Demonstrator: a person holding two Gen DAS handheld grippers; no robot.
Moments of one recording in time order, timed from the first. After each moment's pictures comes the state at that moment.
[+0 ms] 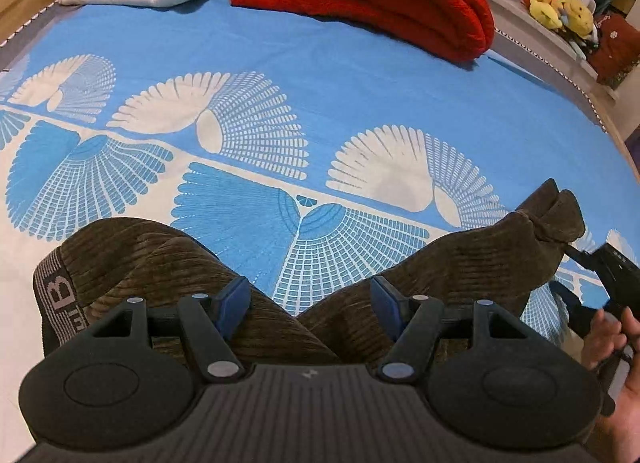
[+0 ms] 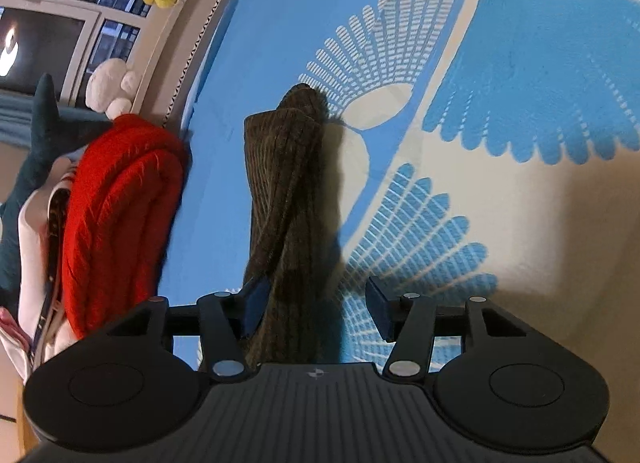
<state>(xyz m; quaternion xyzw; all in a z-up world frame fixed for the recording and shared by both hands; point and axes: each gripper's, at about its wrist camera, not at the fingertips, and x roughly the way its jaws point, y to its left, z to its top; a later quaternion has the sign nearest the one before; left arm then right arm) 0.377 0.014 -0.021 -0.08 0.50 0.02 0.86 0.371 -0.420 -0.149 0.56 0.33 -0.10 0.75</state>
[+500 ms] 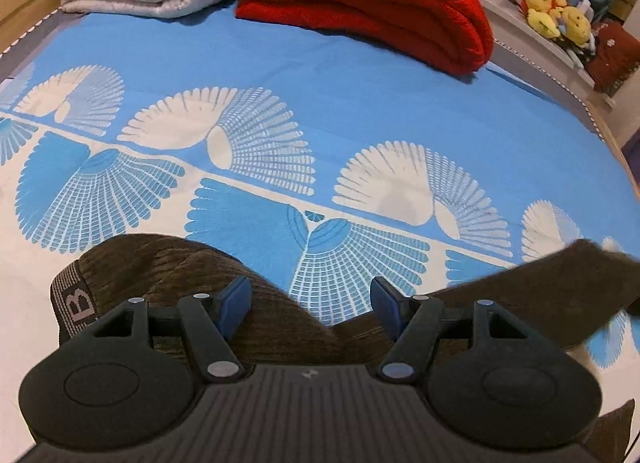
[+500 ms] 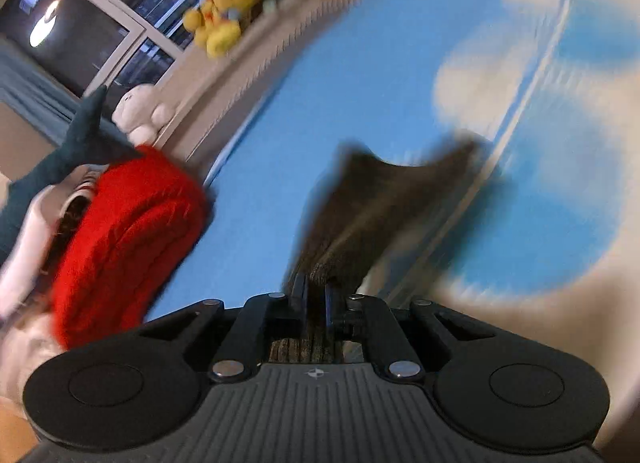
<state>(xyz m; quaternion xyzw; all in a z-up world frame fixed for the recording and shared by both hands) 0.374 0.025 0.000 -0.09 0.49 0.01 0.87 0.320 -0.414 0.005 0.39 0.26 -0.19 0.86</state>
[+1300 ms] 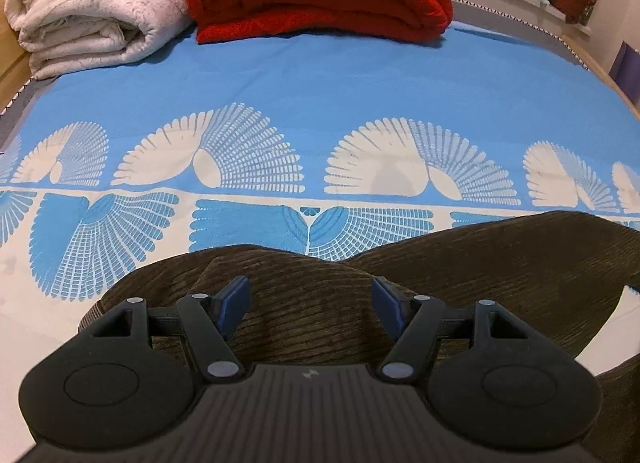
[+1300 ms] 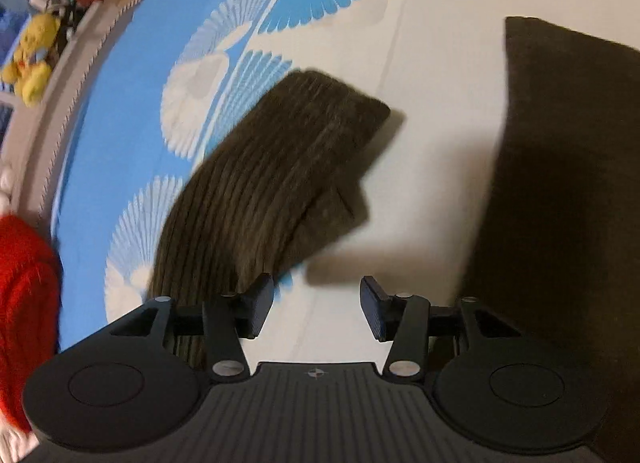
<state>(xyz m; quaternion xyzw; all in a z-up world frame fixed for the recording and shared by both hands) 0.361 0.000 -0.007 0.03 0.49 -0.01 0.87 0.233 -0.562 -0.123 0.53 0.35 -0.32 0.70</state>
